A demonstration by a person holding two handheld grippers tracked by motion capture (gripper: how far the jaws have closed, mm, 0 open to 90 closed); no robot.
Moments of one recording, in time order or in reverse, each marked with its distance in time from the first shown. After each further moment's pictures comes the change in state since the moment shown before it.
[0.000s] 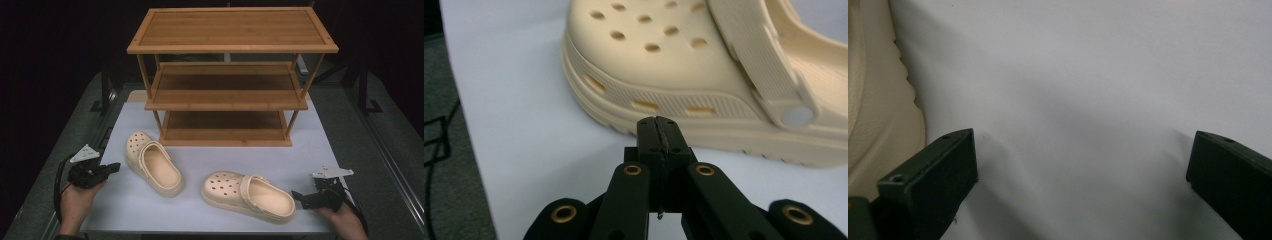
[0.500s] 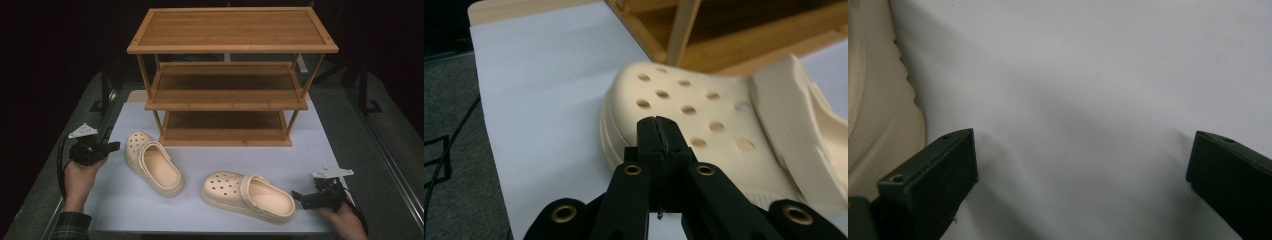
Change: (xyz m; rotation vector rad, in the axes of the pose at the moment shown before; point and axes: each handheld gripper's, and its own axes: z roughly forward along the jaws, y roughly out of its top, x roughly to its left) left arm 0.035 0.047 0.017 -0.071 -0.004 -0.049; right arm 0.000 0.000 0.000 -0.002 0.000 0.001
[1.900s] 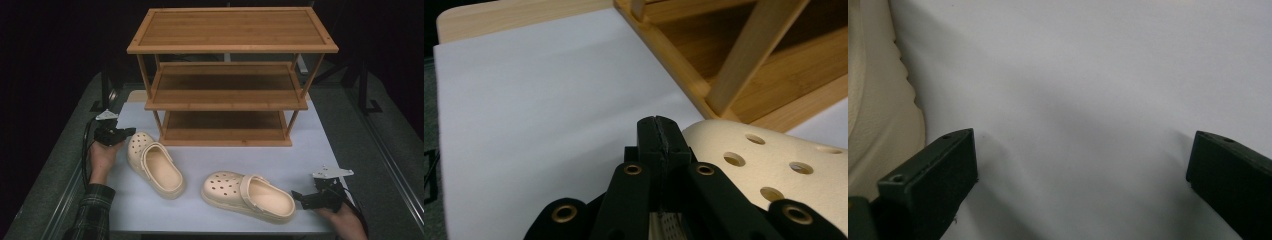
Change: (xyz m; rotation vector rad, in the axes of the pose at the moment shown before) left arm 0.021 0.021 0.081 0.019 -0.015 0.028; right arm 0.000 0.000 0.000 -0.002 0.000 -0.003
